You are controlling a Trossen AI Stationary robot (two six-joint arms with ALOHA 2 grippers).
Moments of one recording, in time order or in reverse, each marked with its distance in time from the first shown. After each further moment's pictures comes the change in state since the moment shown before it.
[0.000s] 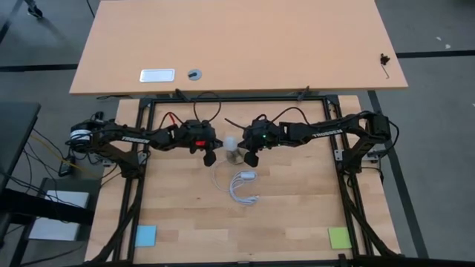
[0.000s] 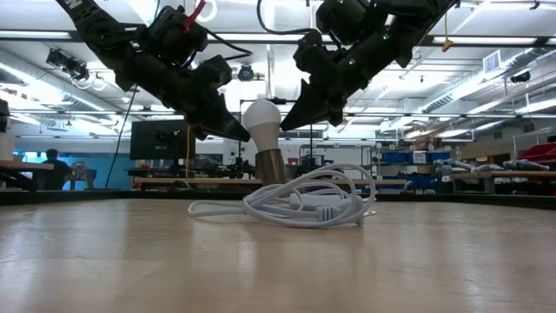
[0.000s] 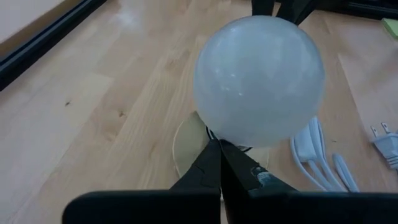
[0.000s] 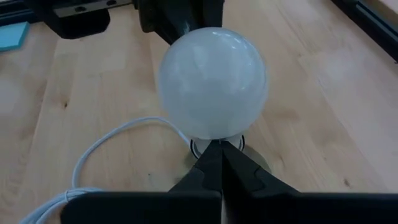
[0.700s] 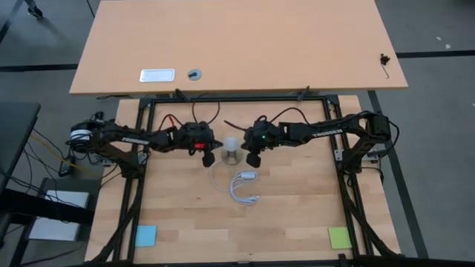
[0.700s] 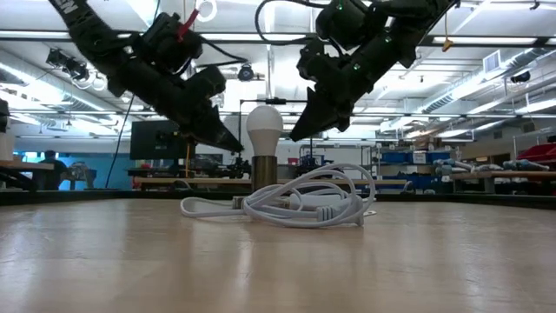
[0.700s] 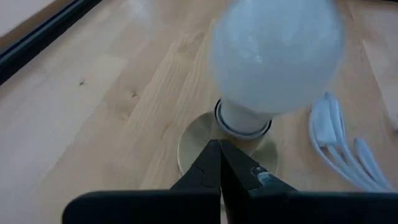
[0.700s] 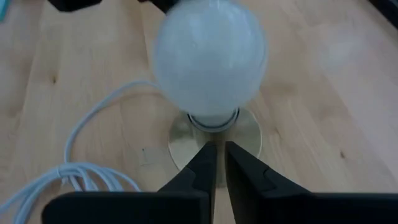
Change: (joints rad) left arm -0.003 0.000 -0.043 0.007 -0.057 -0.004; right arm 0.000 0.000 0.000 -0.085 0.001 0.000
